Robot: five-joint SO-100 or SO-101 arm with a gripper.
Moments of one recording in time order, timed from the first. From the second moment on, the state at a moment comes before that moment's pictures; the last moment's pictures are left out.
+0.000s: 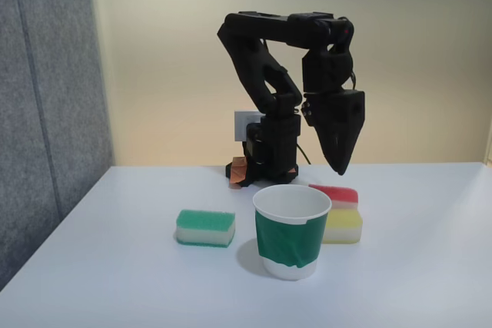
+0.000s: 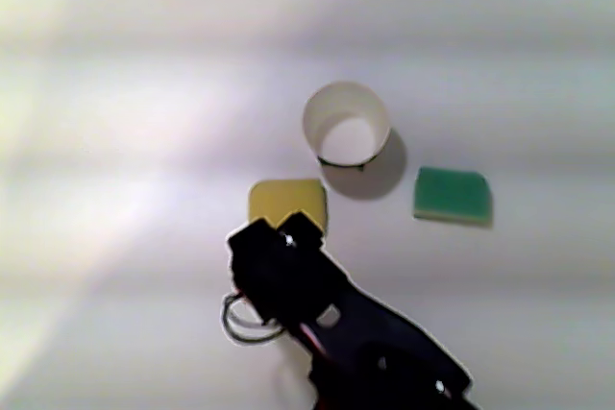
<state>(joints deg) -36.9 134.0 141.3 73.5 11.8</state>
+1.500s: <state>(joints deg) -35.6 115.3 145.3 55.6 40.8</state>
